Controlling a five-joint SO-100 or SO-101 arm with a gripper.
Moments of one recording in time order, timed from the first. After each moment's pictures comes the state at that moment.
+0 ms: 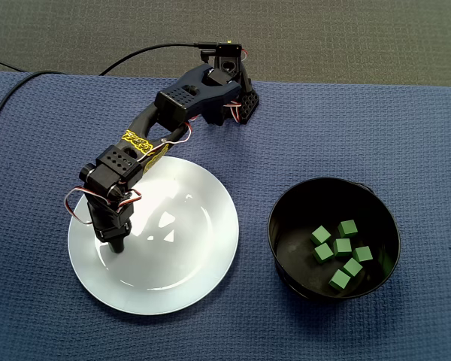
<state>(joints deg) 35.4 26.5 18.8 87.4 -46.7</state>
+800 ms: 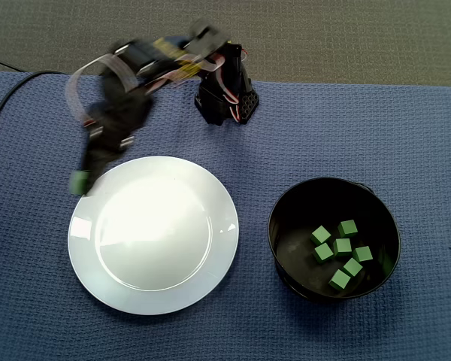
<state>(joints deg) 32.2 83.8 42.7 73.4 -33.5</state>
